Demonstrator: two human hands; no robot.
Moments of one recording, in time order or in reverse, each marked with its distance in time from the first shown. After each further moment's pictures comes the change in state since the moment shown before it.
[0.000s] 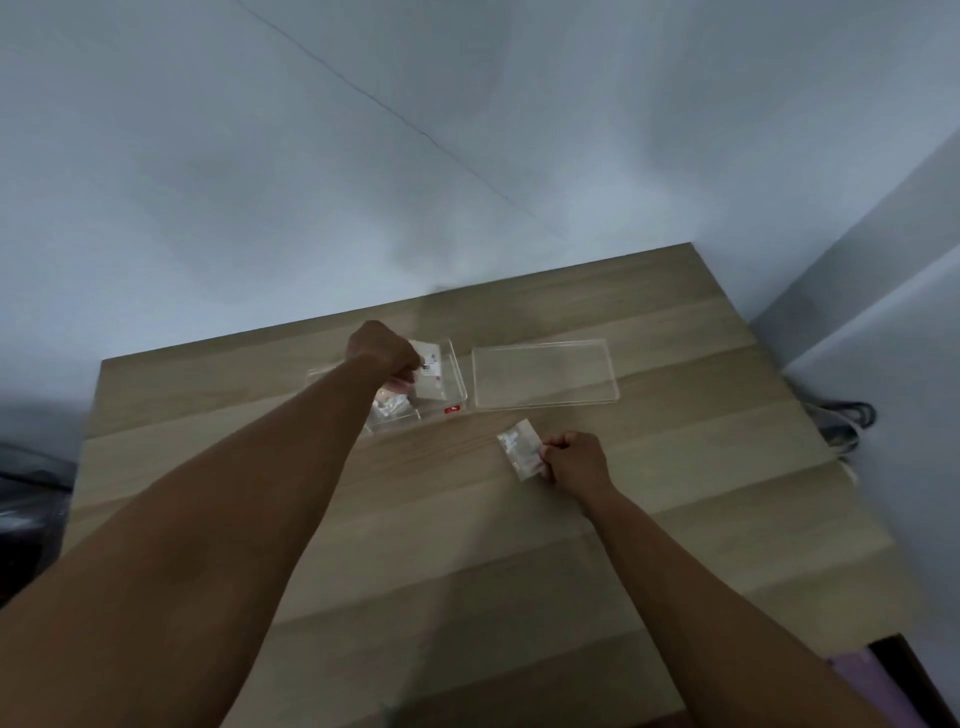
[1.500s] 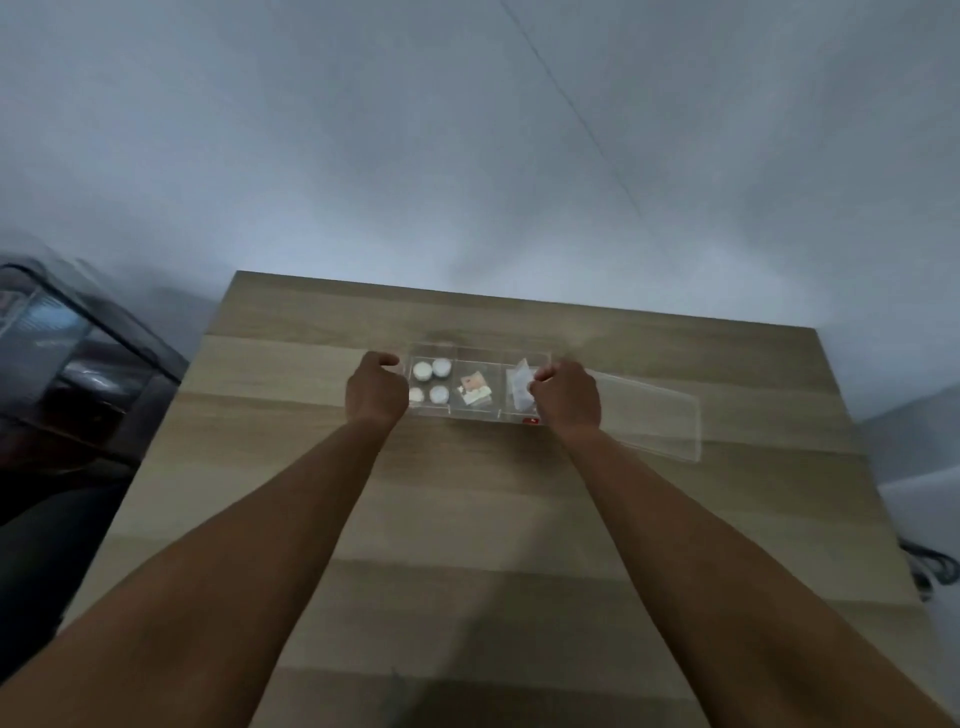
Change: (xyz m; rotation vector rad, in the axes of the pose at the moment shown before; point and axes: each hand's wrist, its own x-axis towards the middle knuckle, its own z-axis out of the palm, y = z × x) left_hand -0.026 -0.124 -0.025 -0.235 0.456 -0.068; right_hand 0.021 -0.120 0.081 -0.465 -0.015 -0.384
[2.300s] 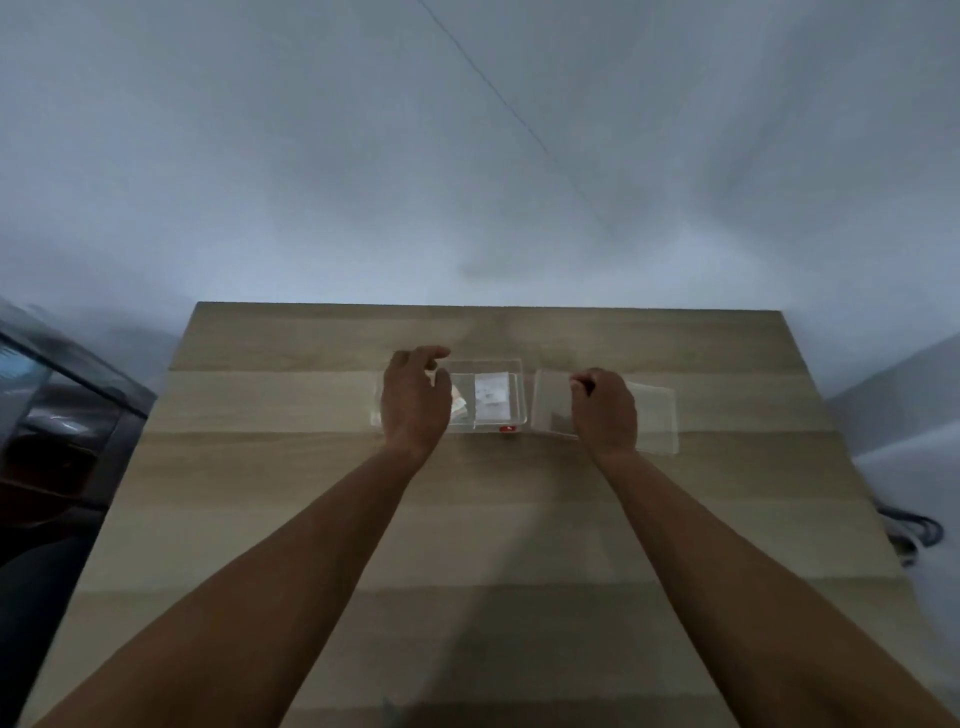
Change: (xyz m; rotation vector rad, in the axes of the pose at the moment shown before) left_hand -0.039 0.048 0.039 -0.014 0.029 0.456; right_hand 0.011 0.055 -0.042 0.010 0.255 -0.106
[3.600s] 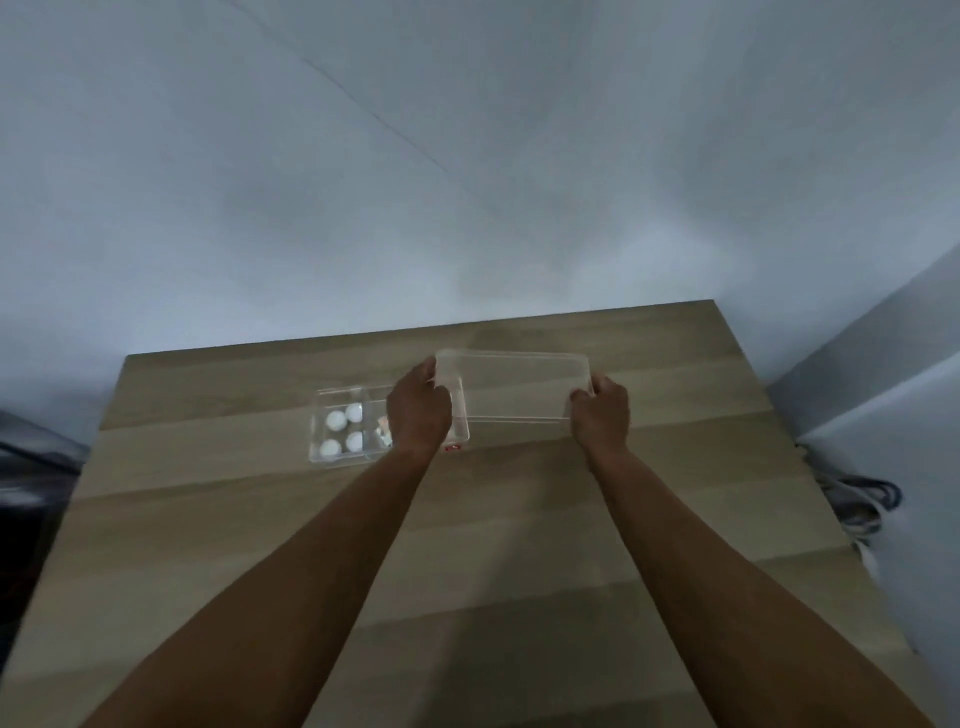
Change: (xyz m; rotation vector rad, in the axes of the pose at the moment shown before) left_hand 0.003 0.053 0.062 0.007 -0.187 -0.087; right_hand 0.026 0.044 -0.038 0.261 0.052 0.345
